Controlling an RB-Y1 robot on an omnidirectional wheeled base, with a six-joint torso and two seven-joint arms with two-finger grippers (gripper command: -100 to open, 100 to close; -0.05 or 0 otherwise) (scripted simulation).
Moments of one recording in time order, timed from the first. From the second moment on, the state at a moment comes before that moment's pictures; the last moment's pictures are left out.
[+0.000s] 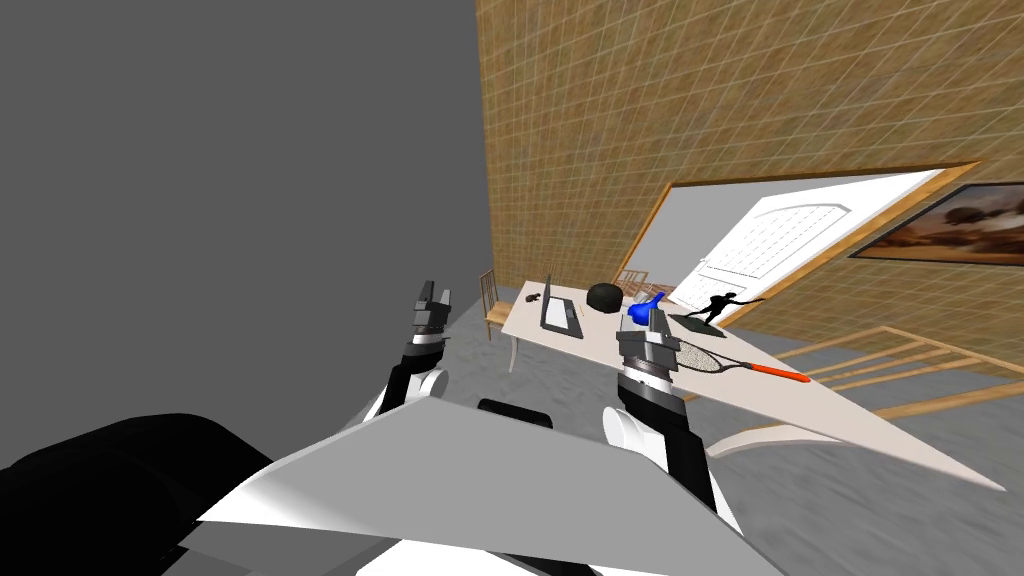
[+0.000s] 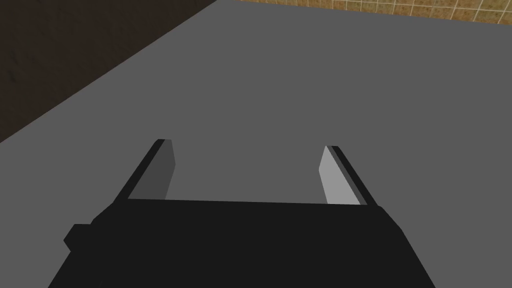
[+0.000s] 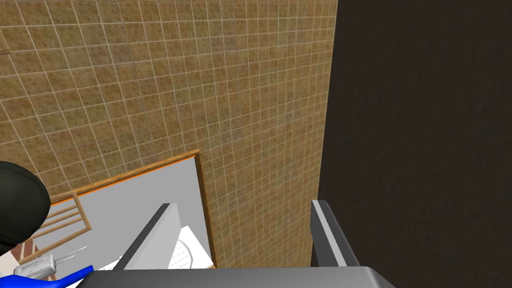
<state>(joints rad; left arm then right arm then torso) 0.50 0.03 -0.01 -2.28 0.12 -0.53 -0.15 0.51 0.05 -0.05 -2.27 -0.07 -0.43 0.01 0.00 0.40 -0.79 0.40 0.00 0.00</state>
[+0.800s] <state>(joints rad) 0.50 0.03 -0.01 -2.28 0.12 -0.53 -0.15 0.52 -0.07 -0.09 -2.25 -0.02 -0.41 0.04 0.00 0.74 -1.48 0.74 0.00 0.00</state>
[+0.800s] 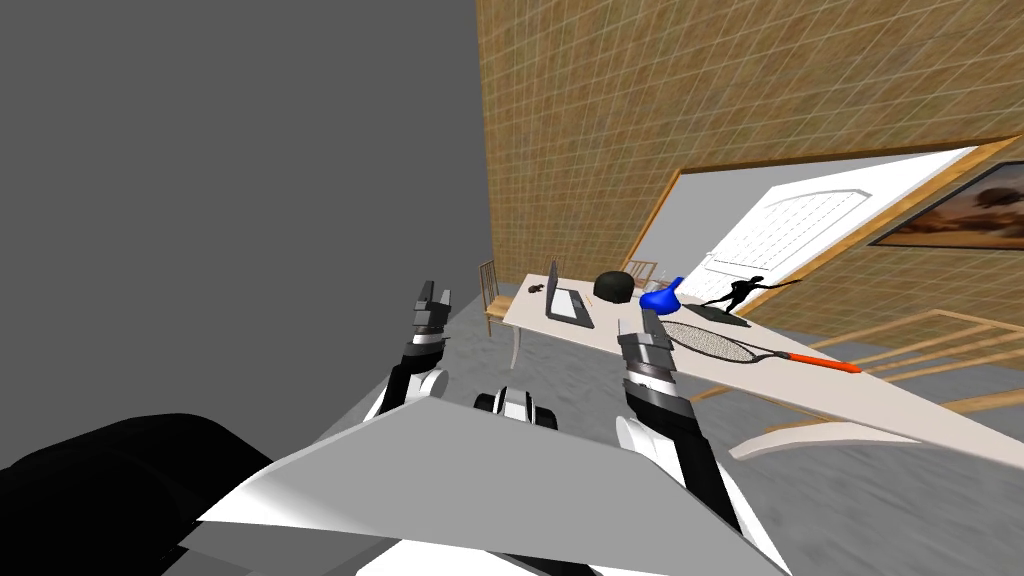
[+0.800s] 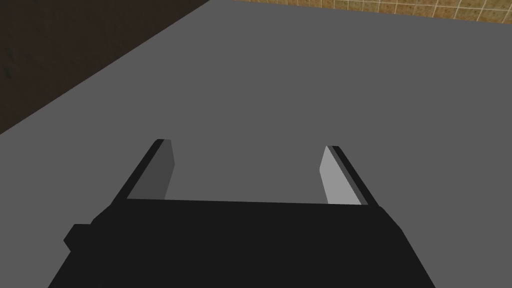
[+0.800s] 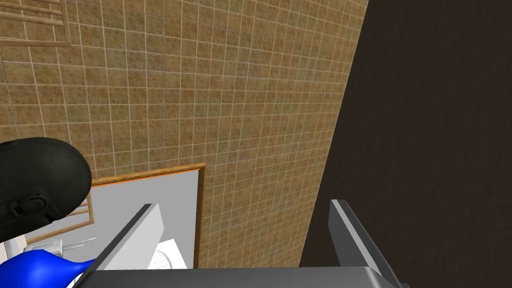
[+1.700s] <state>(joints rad) 0.50 0.03 -0.01 -2.28 0.12 -0.53 -0.15 0.57 -0.30 -0.22 -2.18 0.20 -0.32 0.15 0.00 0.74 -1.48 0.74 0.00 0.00</state>
